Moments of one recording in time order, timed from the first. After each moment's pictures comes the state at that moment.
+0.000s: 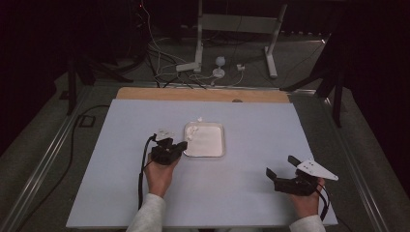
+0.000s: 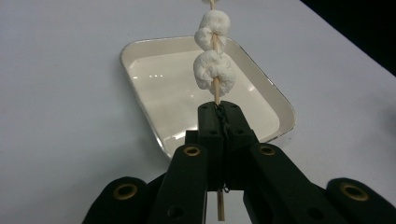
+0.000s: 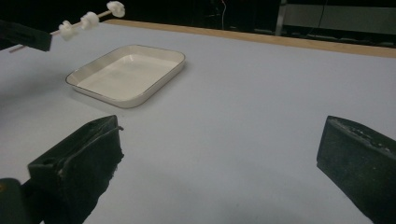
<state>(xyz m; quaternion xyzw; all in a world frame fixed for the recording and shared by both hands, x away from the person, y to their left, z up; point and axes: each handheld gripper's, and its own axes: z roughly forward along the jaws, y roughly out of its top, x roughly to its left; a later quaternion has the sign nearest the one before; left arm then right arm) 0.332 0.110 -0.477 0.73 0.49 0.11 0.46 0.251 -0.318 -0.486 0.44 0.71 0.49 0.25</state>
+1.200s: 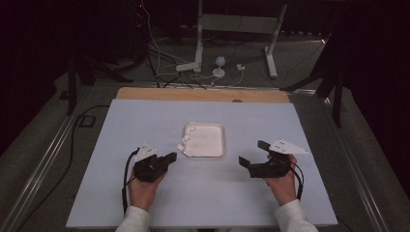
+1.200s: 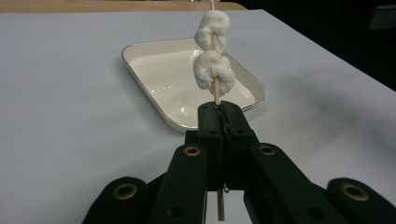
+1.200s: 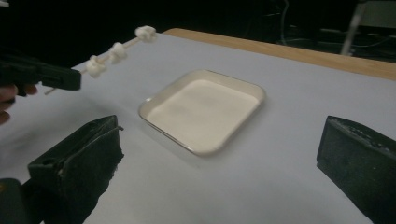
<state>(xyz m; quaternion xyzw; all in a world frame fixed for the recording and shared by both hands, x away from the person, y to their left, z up) 0.284 0.144 -0.478 0.74 0.44 0.13 0.50 0.295 -0.241 -0.448 0.38 0.74 0.52 0.16</state>
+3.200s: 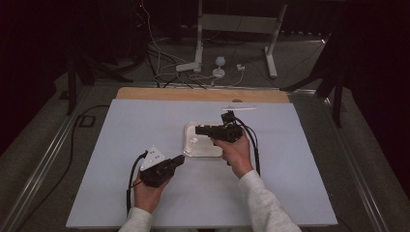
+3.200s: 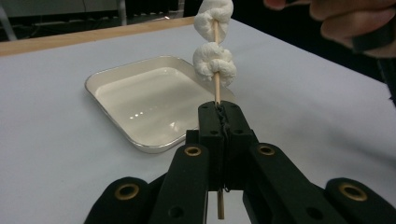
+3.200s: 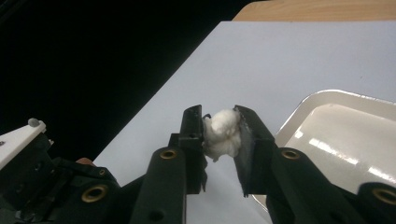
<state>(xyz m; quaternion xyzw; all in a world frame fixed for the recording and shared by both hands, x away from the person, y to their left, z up) 0.272 0.127 -0.475 0.76 0.36 0.15 0.53 0.383 -0.125 -0.415 0.42 0.74 0.53 -0.06</state>
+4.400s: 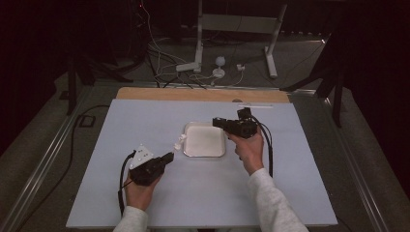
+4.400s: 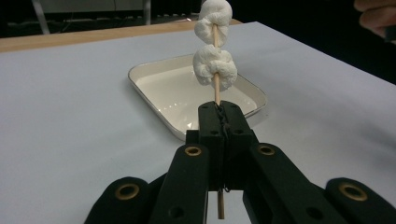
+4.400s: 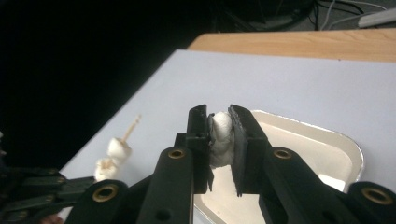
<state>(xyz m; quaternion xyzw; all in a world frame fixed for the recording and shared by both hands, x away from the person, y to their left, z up) 0.274 0.152 -0.479 0.74 0.40 0.17 0.52 0.392 -0.162 -0.415 0.46 0.72 0.52 0.02</state>
